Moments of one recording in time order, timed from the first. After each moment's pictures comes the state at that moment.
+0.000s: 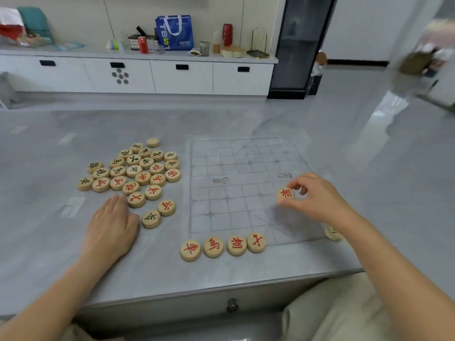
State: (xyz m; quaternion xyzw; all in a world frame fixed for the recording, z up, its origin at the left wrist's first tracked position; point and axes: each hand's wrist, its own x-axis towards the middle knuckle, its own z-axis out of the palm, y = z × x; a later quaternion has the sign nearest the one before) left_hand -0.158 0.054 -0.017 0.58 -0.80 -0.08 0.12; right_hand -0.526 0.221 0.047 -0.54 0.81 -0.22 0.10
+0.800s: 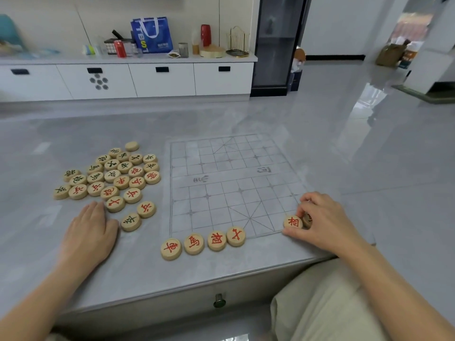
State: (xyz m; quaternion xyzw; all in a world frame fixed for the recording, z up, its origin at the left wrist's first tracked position) left_hand -0.158 0.049 -0.023 0.59 -0.80 -0.06 0.11; right_hand -0.548 0.295 0.006 -0.55 0.83 -0.08 0.01
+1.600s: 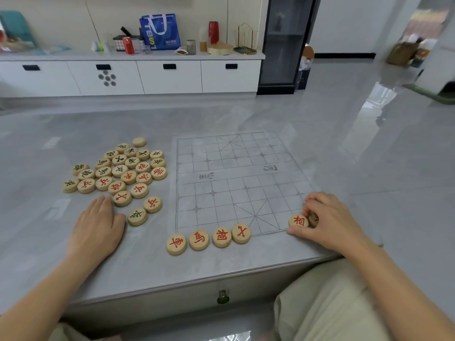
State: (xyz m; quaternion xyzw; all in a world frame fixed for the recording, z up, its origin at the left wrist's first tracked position) left_hand -0.156 0.047 -0.027 0.58 -0.80 -0.06 0.11; right_hand -0.553 0.295 -0.001 -0.56 0.82 -0.12 0.01
